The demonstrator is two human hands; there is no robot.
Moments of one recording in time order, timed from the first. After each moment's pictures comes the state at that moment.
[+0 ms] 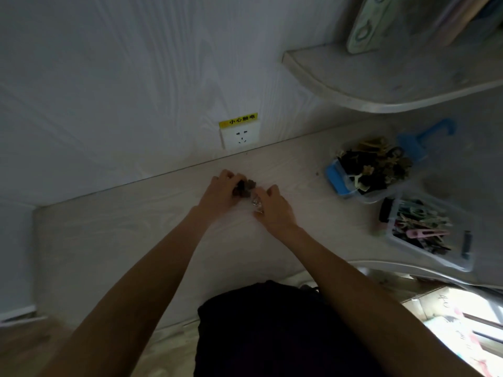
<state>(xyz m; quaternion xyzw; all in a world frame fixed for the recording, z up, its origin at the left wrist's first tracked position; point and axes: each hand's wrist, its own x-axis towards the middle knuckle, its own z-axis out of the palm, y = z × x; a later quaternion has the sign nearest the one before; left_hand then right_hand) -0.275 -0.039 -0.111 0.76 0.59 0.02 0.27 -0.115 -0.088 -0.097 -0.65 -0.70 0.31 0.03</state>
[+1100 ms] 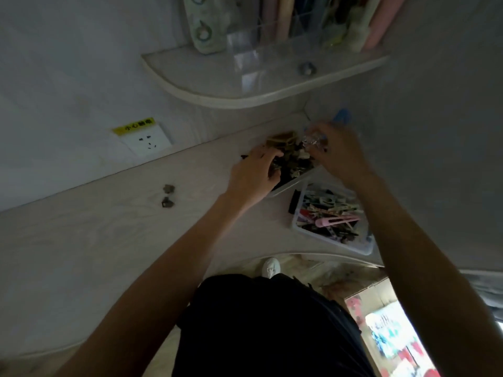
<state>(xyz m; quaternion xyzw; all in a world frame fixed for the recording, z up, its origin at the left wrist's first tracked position) -0.017 -0.054 -0.009 0.80 0.52 0.15 0.25 0.176 -0.047 0.017 -0.66 -0.67 0.24 0.23</state>
